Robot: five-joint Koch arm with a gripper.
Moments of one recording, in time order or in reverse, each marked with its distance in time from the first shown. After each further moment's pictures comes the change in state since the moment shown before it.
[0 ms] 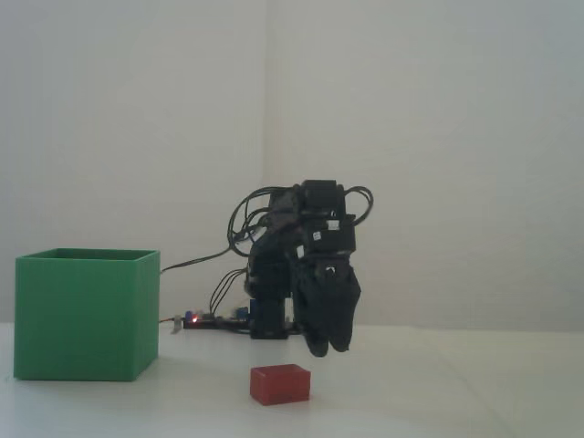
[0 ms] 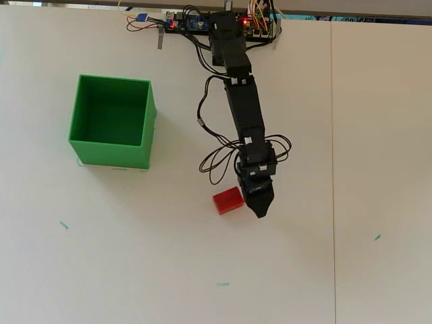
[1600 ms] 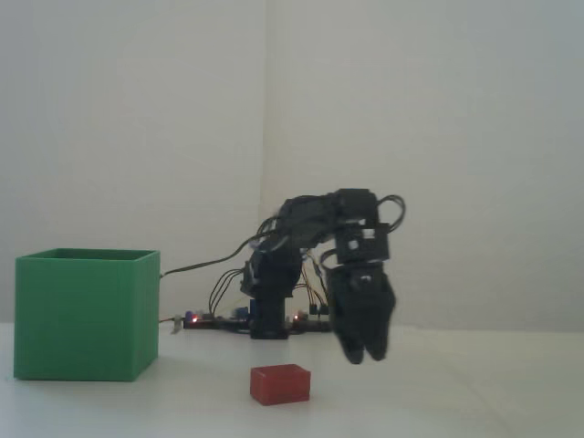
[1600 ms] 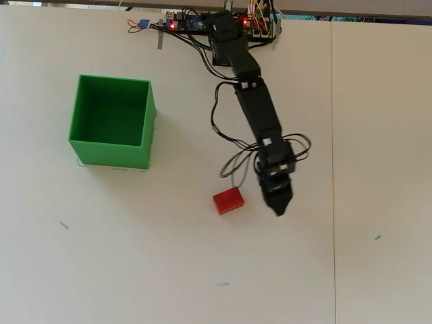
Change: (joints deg) arm -3.5 -3.9 -4.3 1.9 5.8
